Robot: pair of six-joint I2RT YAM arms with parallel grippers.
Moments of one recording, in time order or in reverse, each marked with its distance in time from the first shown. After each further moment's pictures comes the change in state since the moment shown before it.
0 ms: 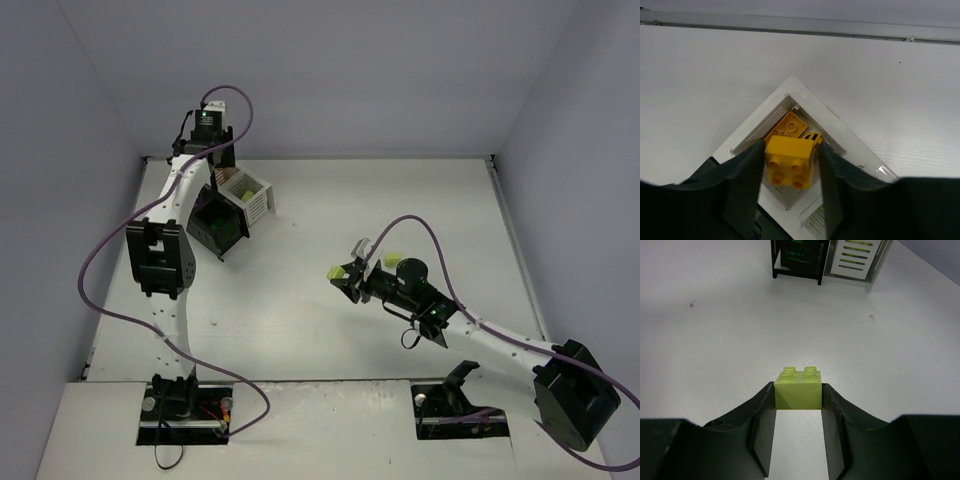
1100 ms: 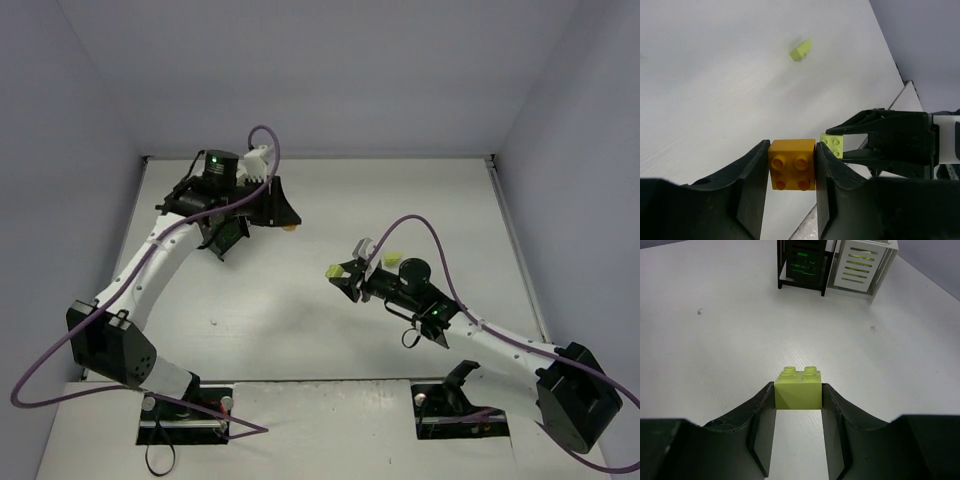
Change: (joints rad) left arm -0.293 -0.679 -0.684 0.014 0.776 -0.212; right arm 0.000 -0.025 0.000 0.023 -0.029 0.000
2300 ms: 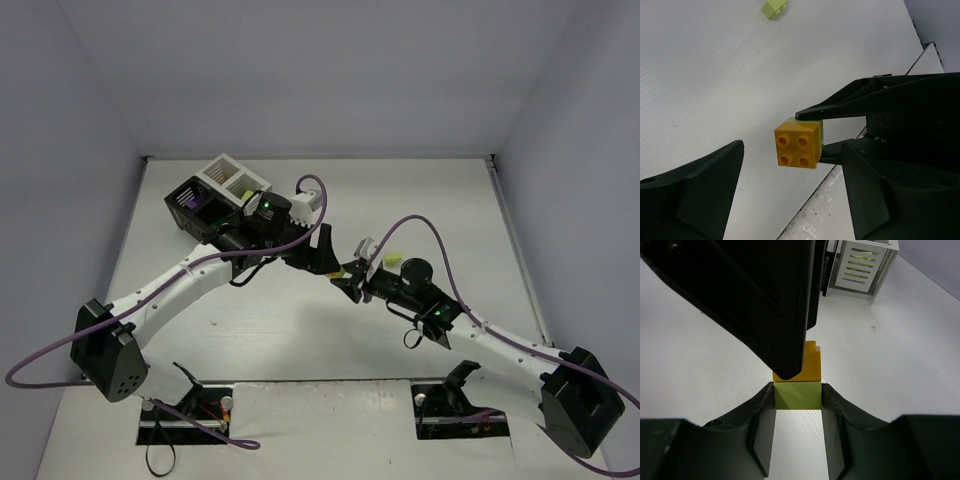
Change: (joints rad) left arm -0.286 -0.050 -0.174 0.107 -0.236 -0.067; right arm -0.002 -0.019 0.006 -0.037 -0.002 0.000
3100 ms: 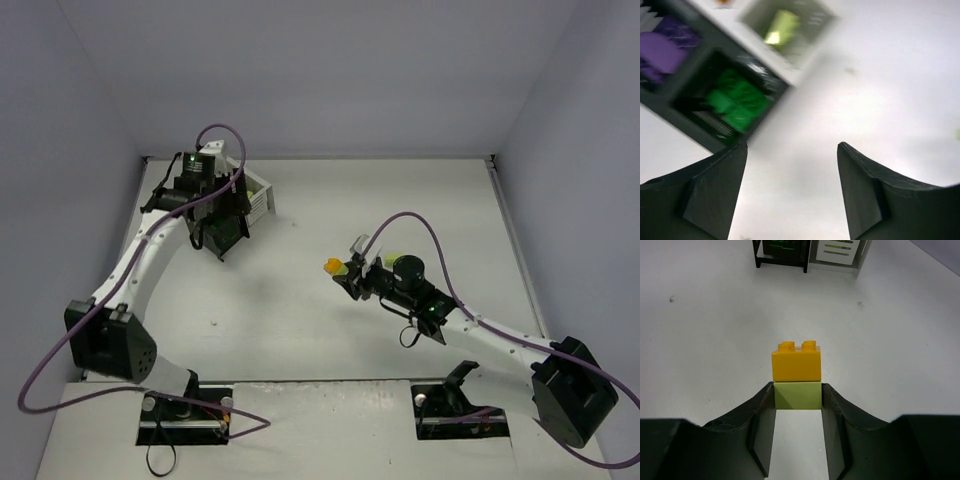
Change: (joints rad) left arm 0.489 0.114 0.211 -0.200 -0.418 0.119; right arm 0.000 0.065 0.028 -0.043 0.105 -0.003
